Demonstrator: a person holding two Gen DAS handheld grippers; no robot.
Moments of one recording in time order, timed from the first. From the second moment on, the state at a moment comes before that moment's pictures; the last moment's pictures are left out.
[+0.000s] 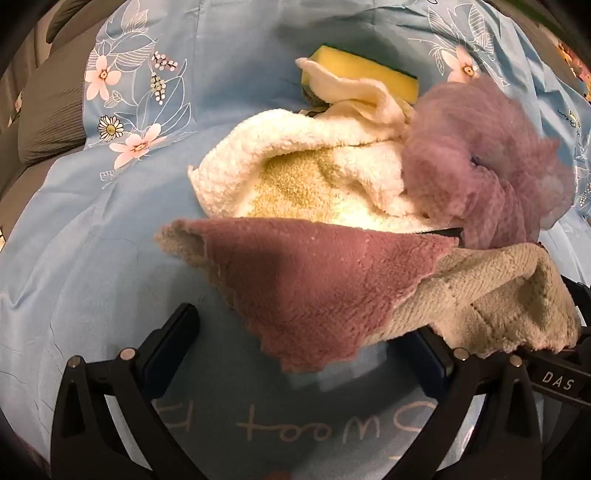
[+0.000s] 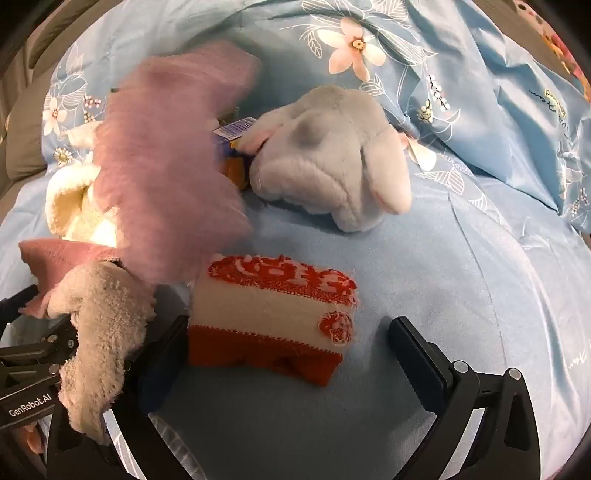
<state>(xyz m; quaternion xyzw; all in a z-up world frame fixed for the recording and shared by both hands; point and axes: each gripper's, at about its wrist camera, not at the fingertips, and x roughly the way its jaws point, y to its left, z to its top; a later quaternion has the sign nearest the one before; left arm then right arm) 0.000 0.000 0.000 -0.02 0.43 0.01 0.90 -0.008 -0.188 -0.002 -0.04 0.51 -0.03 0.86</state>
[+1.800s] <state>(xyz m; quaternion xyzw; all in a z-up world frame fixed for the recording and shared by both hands) -0.032 0.043 0.044 -0.17 0.44 -0.14 0.87 -0.057 -0.194 0.094 0.17 0.47 0.01 0.86</state>
